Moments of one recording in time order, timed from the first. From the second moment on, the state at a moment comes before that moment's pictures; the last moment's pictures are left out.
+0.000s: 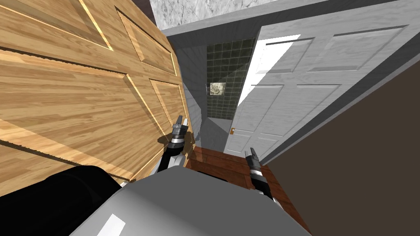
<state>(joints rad) 0.31 -0.22 0.02 -1.37 -0.10 -0.71 -0.15</state>
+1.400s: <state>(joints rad) 0.26 -0.27 0.04 -1.11 -0.11 -0.79 -0.20</state>
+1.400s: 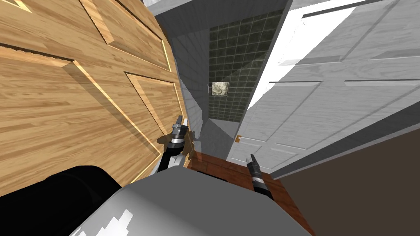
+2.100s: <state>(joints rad) 0.23 -0.29 0.04 -0.97 -0.11 -0.84 -0.21</state>
